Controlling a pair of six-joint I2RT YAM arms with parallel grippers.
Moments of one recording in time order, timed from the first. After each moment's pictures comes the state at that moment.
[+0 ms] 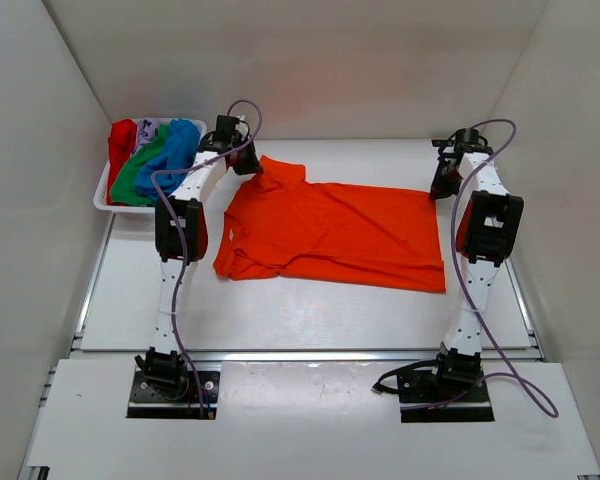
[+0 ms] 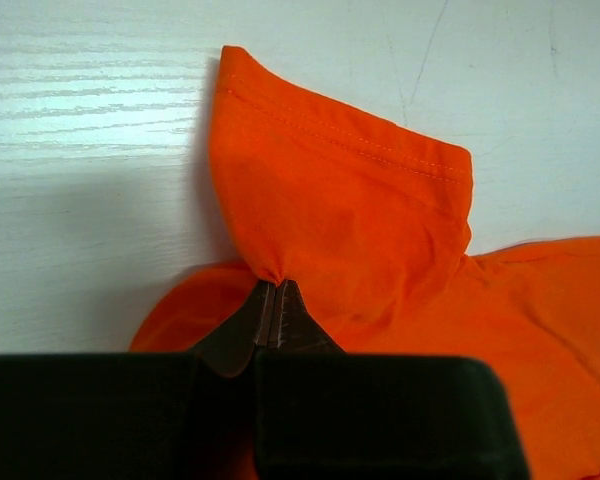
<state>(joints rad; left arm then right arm) -0.18 2.59 2.36 -0.56 0.25 -0.38 -0.18 2.46 2.16 -0.81 -0.13 0.19</state>
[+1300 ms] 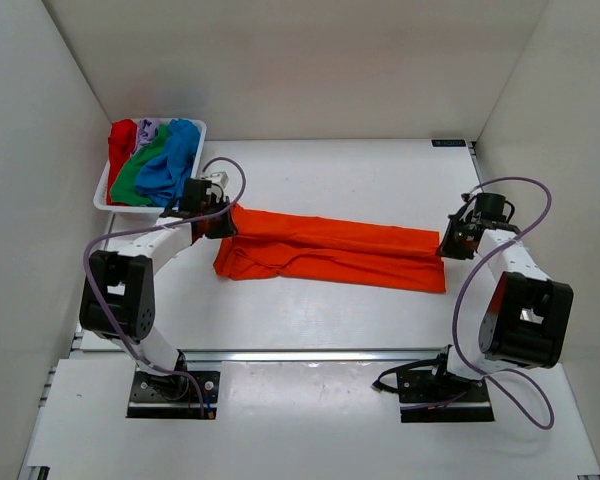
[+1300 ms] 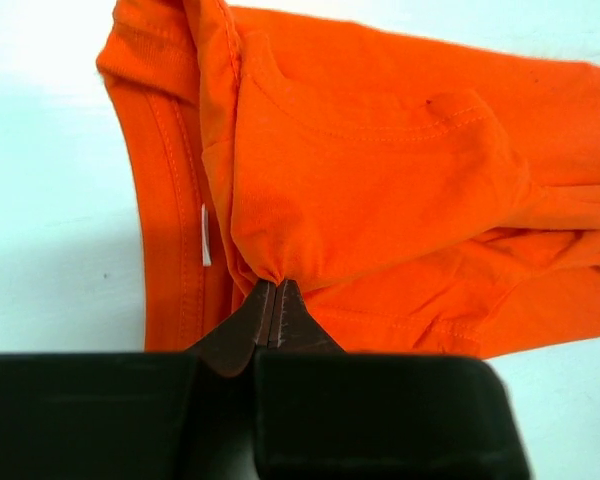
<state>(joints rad) -0.18 1.62 1.01 -0.22 0.20 -0.25 -0.25 1.45 0.91 -0.45 -0.24 0.08</state>
